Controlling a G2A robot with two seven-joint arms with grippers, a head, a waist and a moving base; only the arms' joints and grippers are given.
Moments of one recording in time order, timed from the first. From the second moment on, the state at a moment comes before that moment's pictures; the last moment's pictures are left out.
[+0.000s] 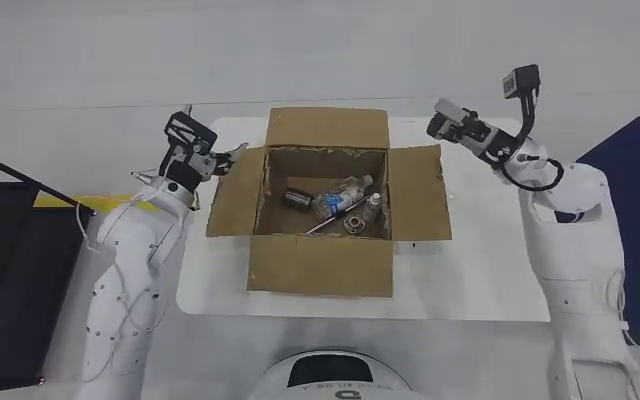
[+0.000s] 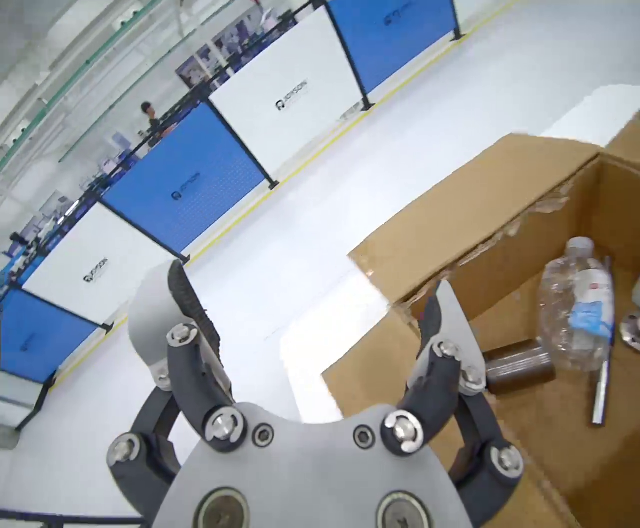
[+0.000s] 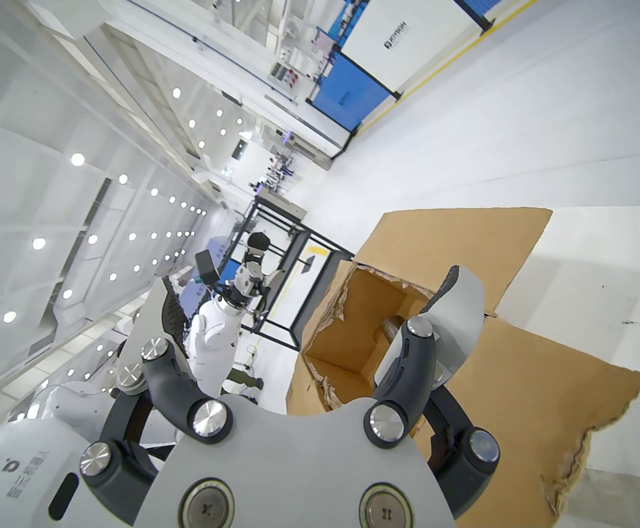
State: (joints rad) left arm 1.43 -1.24 -1.56 -1.89 1.65 -0.37 -0.20; right arm -1.11 -1.07 1.48 -1.57 0.18 -0.22 0.85
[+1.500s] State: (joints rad) left arm 1.42 -1.24 -1.54 -1.90 1.65 -0.36 -0.20; right arm -1.11 -1.06 1.42 -1.70 0.00 -0.16 0.87
